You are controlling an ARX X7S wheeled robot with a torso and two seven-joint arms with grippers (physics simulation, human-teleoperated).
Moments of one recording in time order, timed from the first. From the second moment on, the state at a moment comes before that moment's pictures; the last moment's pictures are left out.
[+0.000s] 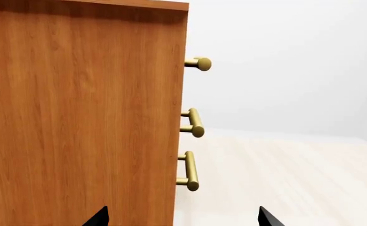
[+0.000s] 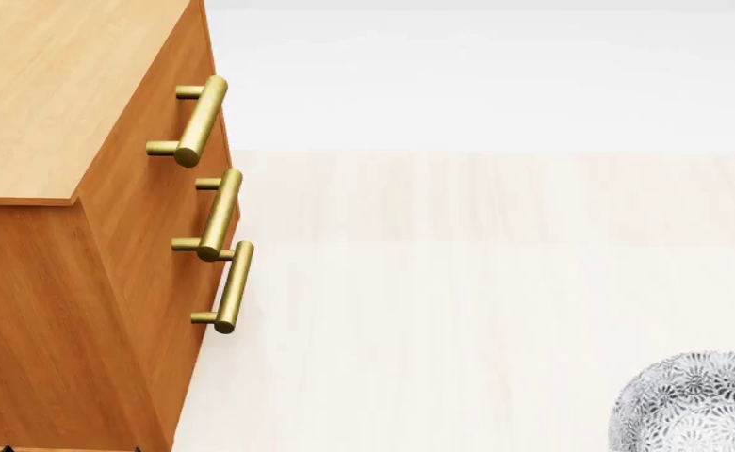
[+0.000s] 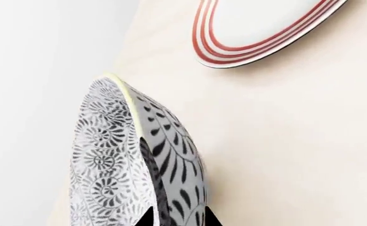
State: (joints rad) left arm 0.19 -0.34 0.33 0.46 -0.28 -0.04 -0.42; right arm 0.03 0.31 0.19 0.11 1.33 -0.03 0.46
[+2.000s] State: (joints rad) left arm -0.36 -0.45 0.81 1.03 -0.55 -0.71 -0.90; right arm -0.01 0.41 -0.12 -0.48 0.72 0.04 0.66
